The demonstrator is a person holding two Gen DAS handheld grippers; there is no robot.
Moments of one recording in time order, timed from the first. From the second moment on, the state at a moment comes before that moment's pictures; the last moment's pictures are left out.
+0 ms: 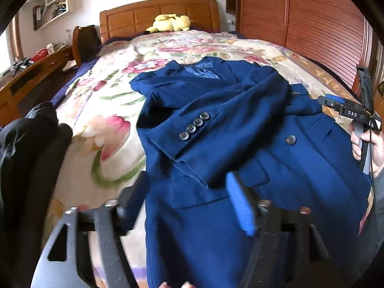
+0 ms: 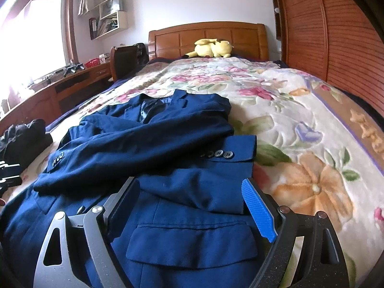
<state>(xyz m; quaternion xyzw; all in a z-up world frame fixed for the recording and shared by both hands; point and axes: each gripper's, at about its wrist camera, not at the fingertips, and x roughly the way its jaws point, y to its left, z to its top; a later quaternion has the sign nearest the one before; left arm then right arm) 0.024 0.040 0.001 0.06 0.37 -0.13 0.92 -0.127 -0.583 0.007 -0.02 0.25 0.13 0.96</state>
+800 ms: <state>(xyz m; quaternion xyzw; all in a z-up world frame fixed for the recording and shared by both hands) -0.068 0.077 -0.023 0.04 0.36 -0.10 0.92 -0.282 -0.620 0.015 -0.12 0.29 0.10 0.95</state>
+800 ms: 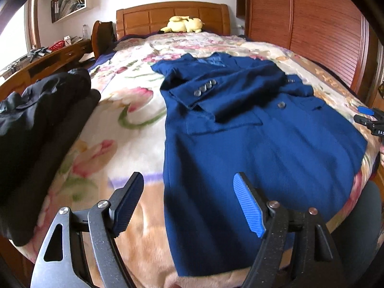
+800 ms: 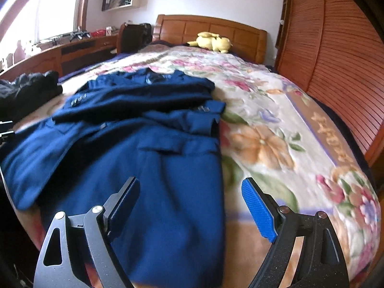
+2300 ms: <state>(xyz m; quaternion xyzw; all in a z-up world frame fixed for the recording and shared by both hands) -0.114 0.088 -0.018 0.03 0.37 -0.13 0.92 -0.316 -0.633 0.006 -0.05 0.31 0.15 0.94</state>
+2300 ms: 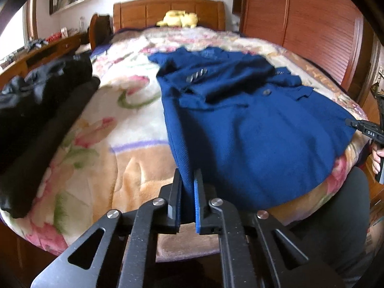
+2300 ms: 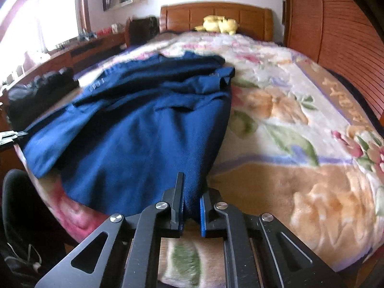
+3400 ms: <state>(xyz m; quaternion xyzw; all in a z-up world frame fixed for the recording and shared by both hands) -0.009 0.070 0.134 0.02 0.19 -0.14 0.97 -0.251 -0.632 0.105 -0.03 0.15 0.23 0.96</state>
